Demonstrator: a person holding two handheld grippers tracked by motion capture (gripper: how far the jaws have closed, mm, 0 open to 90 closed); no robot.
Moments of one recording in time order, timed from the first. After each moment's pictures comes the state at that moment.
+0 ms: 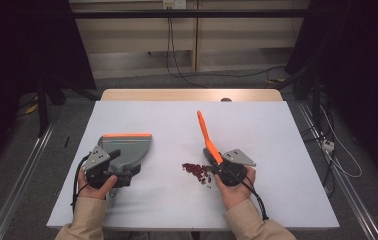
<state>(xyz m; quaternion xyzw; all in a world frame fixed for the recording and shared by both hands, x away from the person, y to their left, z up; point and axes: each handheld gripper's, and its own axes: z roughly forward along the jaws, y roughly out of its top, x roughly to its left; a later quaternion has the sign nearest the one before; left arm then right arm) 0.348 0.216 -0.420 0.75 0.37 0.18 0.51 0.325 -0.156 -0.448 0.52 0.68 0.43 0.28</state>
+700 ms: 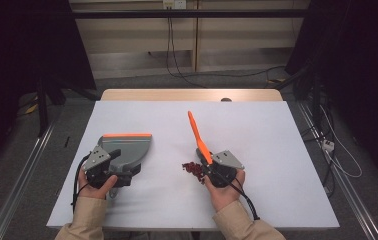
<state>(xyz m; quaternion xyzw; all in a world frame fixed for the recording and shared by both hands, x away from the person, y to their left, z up) 0.349 0.215 -0.420 0.76 0.37 0.18 0.51 0.325 -0.130 -0.451 0.51 0.67 0.44 0.30</state>
